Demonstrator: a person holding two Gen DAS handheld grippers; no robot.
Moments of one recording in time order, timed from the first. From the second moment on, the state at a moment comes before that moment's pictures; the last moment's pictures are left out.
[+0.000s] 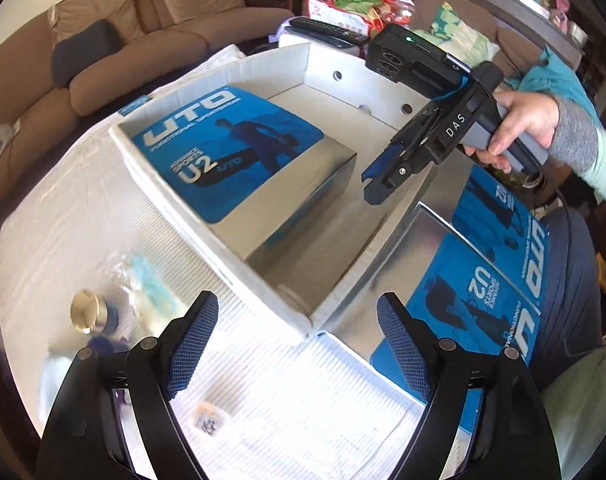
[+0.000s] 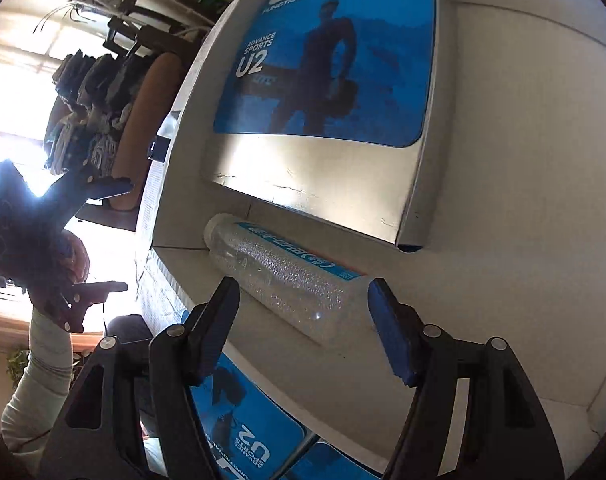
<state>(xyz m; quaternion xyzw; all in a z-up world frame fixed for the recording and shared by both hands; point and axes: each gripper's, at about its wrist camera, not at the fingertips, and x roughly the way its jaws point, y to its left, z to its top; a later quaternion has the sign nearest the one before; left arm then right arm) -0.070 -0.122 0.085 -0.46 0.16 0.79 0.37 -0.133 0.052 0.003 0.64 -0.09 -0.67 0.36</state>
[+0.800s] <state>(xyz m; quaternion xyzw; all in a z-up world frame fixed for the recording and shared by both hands) -0.012 -0.103 0.112 -0.42 0.13 0.86 0.25 -0.021 0.065 0.117 0.48 -0.03 -0.82 0.31</state>
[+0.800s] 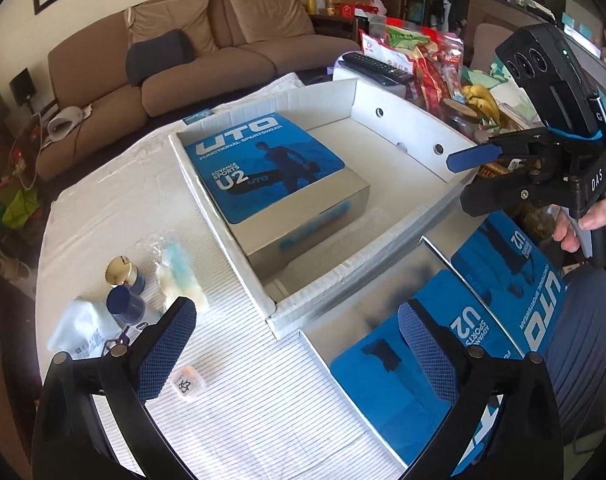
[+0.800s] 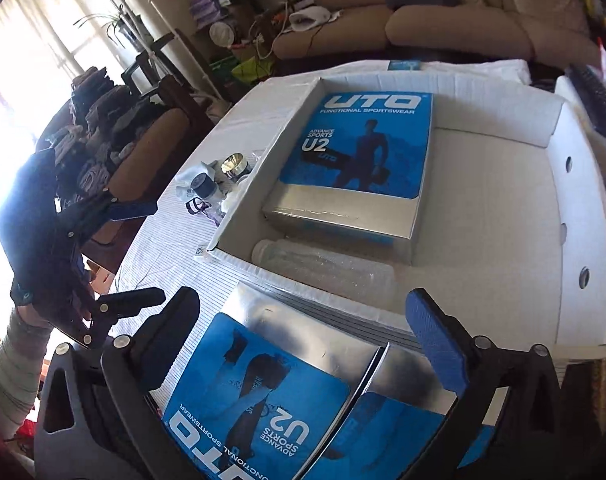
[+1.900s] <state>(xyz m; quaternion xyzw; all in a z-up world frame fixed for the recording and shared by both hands) 0.005 -0.368 0.035 -0.39 -0.22 0.90 -0.01 0.042 -0.117 0.124 0.39 0.01 -0.83 0.40</state>
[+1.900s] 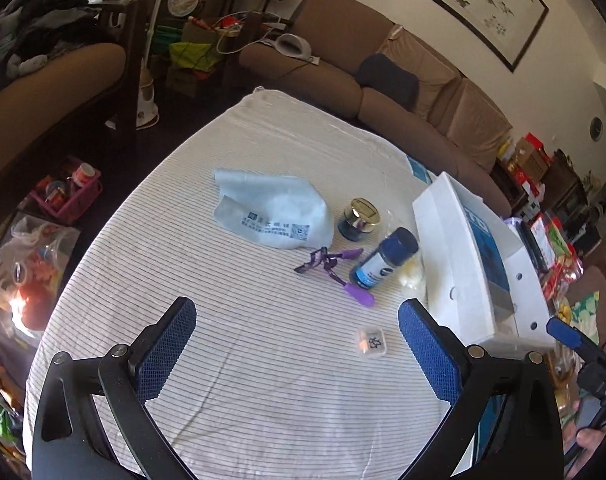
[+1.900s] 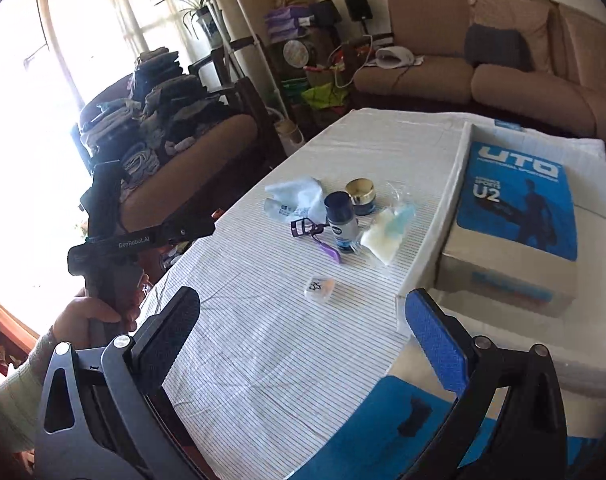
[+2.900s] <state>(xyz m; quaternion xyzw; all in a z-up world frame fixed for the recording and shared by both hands) -0.083 -0.369 -0.016 -0.47 -0.20 0.86 -0.01 -0.103 -0.235 0.037 0.46 0.03 -0.81 0.36</state>
